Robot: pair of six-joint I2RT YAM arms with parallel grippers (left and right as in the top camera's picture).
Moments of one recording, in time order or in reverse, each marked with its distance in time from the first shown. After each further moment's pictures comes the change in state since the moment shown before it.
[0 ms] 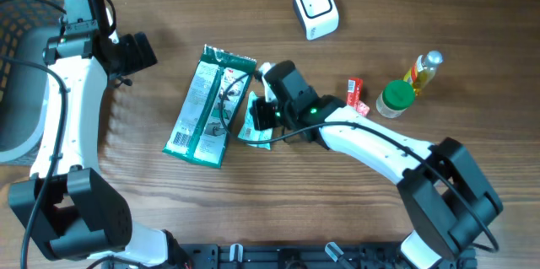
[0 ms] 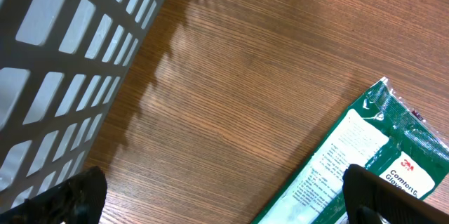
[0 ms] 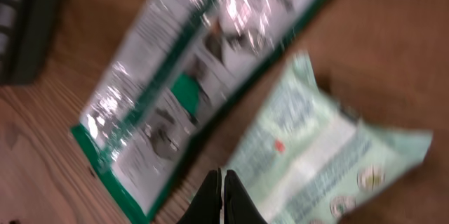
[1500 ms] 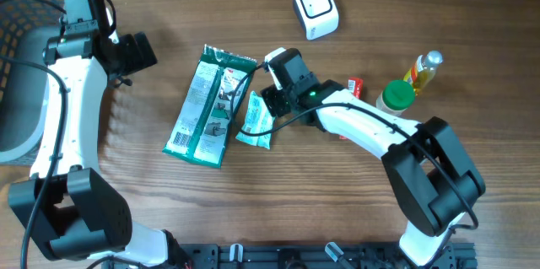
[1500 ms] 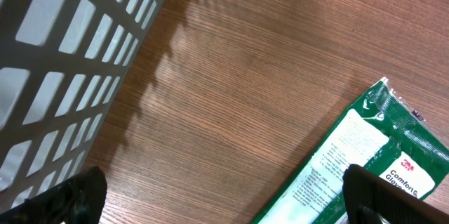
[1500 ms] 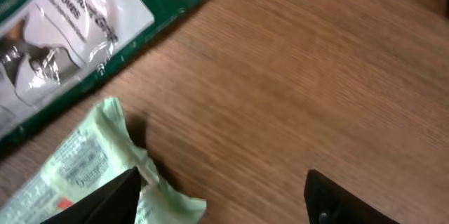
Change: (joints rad) left arm 0.000 0.000 0.000 0.000 0.000 0.000; right arm -0.071 0.124 0.084 -0.100 0.322 -0.399
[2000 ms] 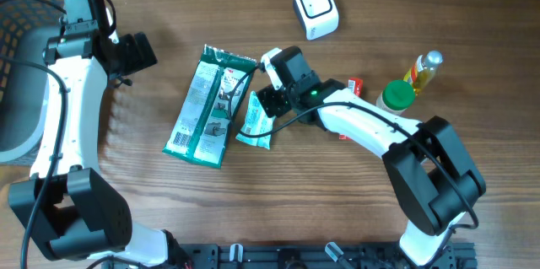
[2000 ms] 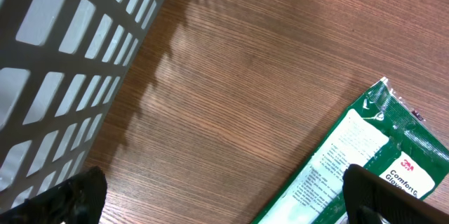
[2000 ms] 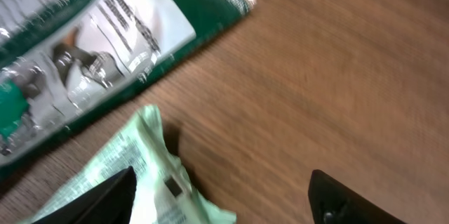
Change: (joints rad) left arm 0.000 0.000 0.000 0.000 0.000 0.000; right arm -0.011 0.000 0.000 0.056 -0.111 -0.049
